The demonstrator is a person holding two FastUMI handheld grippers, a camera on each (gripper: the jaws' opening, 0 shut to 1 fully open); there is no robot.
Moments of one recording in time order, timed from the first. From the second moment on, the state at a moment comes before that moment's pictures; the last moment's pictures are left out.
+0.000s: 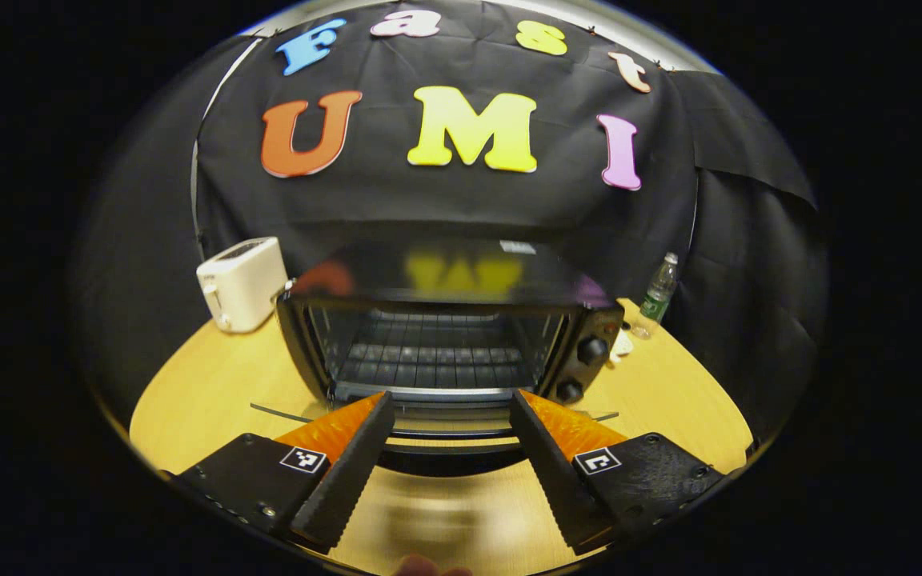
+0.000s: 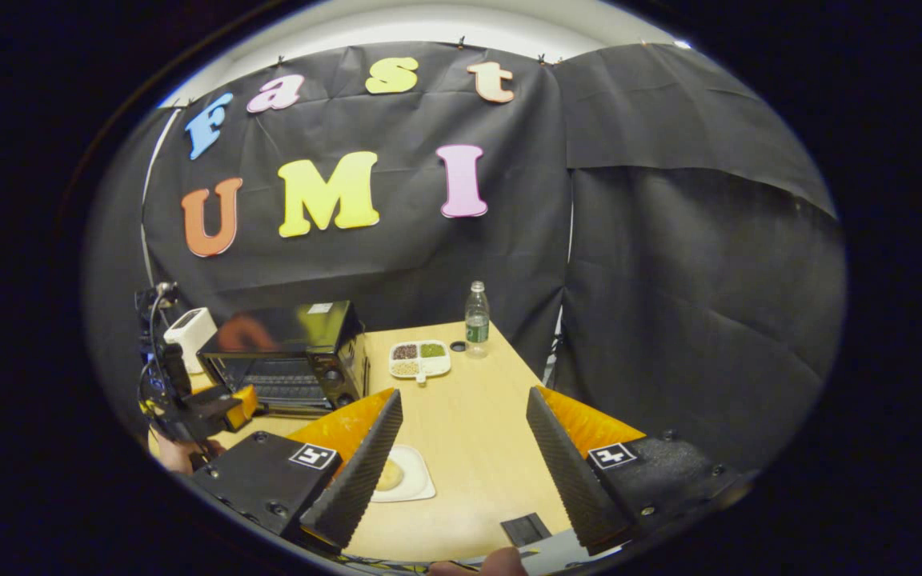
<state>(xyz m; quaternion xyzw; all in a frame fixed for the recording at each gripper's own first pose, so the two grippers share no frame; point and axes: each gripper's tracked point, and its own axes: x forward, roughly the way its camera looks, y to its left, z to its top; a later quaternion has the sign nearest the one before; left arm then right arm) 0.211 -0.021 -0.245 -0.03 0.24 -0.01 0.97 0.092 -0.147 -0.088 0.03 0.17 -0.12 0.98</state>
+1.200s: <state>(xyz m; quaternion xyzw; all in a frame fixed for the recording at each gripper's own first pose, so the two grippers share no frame) 0.115 0.014 -0.191 0.00 0.18 -0.02 0.98 0.079 -0.068 -0.187 0.01 0.23 0.00 0.97</state>
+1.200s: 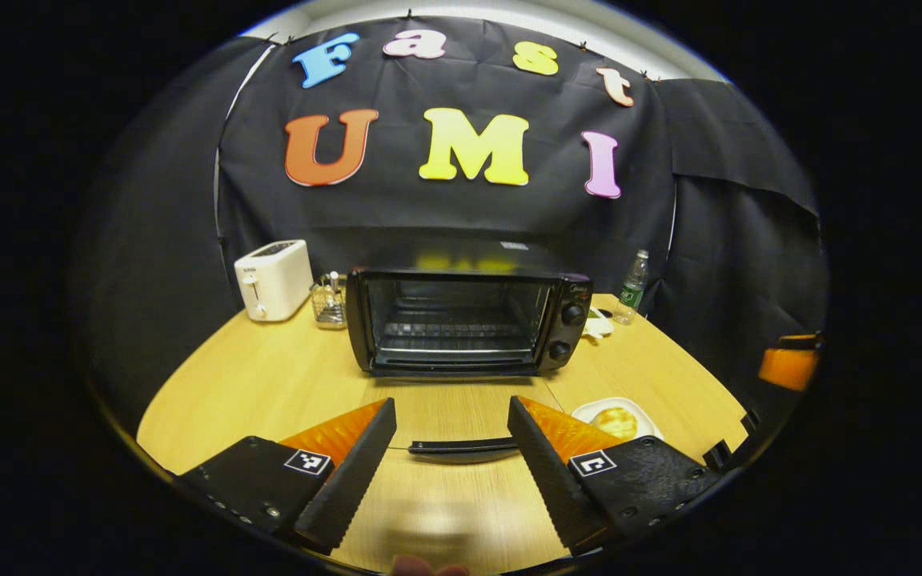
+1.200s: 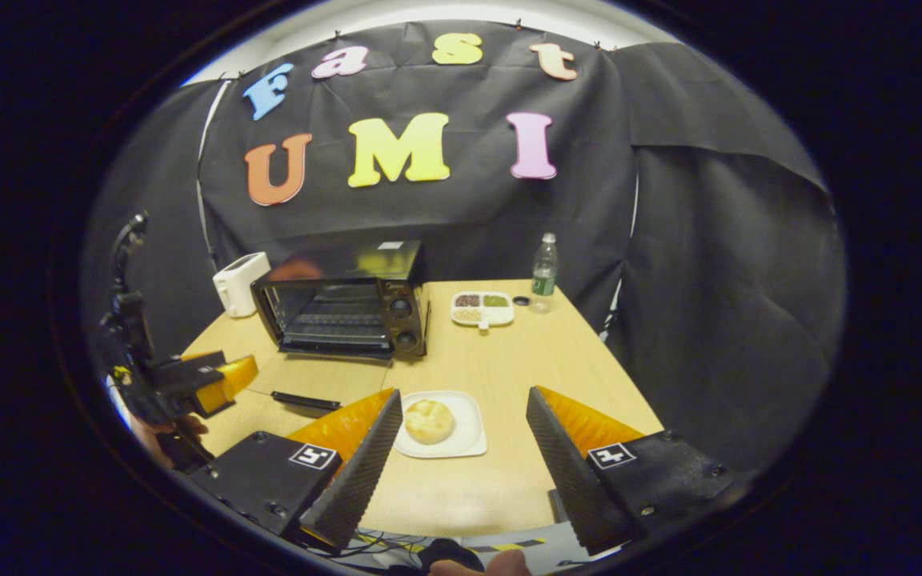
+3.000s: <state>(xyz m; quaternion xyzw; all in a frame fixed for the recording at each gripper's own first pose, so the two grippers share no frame) 0.099 0.054 -0.078 -0.04 0.15 0.00 0.99 0.128 -0.004 -0.301 0.08 0.33 0.01 0.94</state>
